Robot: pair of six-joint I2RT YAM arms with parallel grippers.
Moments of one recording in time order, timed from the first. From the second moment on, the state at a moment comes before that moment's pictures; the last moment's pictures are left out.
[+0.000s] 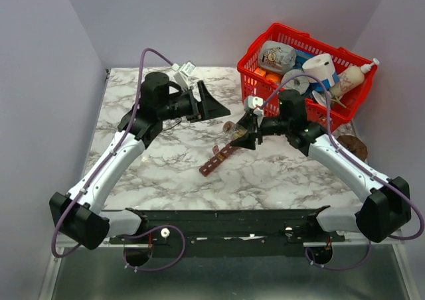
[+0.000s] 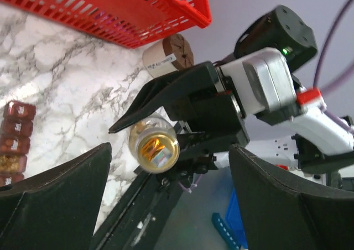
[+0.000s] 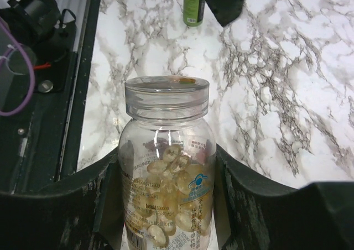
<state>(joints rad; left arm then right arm) -0.45 1.23 1.23 -0.23 0.69 -0.80 0.50 1.30 1.03 -0.13 -0.97 -0.39</state>
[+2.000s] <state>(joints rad) -0.58 1.41 1.44 -0.72 0.73 -0.12 0.52 1.33 1.03 -0.09 -1.09 -0.26</state>
